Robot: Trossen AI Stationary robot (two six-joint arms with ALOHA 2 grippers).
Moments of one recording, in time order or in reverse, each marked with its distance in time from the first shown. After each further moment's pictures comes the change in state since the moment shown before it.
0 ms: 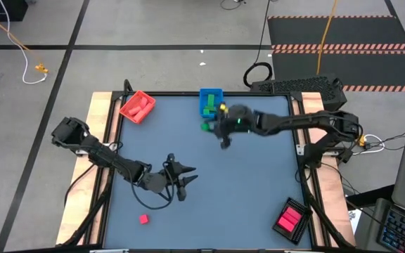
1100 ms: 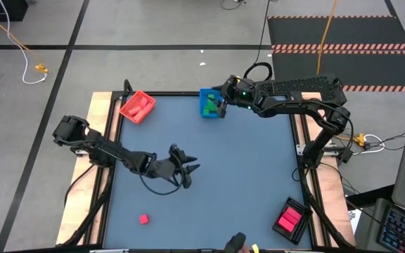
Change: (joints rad) left arm 0.161 -0.001 0.000 -0.084 0.131 -0.044; right arm -0.336 0.130 0.001 0.311 -0.088 0.413
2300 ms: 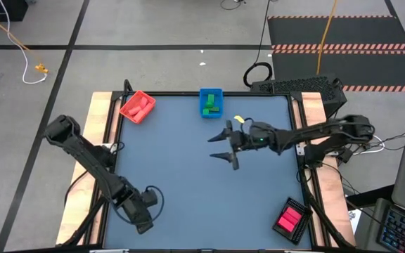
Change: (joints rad) left arm -0.479 -0.089 0.176 -0.901 0.658 -0.884; right arm 0.514 -0.271 -0.279 0.175 -0.066 0.270
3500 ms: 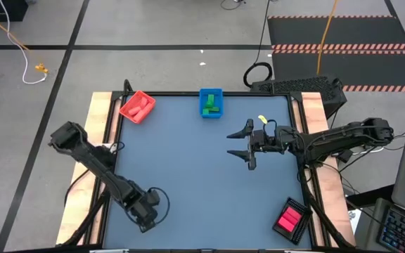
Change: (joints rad) left arm 0.041 0.129 0.011 -0.065 0.100 0.067; right arm 0.056 -0.311 -0.228 0.028 0.182 0.038
